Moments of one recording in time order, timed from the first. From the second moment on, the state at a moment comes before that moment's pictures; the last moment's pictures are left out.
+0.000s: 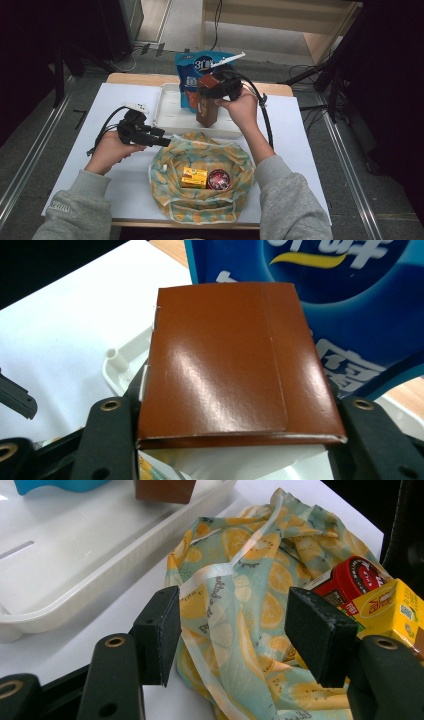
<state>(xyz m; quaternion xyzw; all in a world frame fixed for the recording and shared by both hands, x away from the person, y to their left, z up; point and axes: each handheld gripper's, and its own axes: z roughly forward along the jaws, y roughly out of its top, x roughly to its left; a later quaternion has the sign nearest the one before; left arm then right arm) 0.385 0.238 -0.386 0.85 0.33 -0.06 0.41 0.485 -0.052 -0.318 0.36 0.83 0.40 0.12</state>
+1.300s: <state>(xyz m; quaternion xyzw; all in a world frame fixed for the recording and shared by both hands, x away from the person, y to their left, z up) 0.386 0.238 -0.386 0.85 0.33 -0.06 0.42 0.465 -0.075 -0.346 0.36 0.83 0.41 0.12</state>
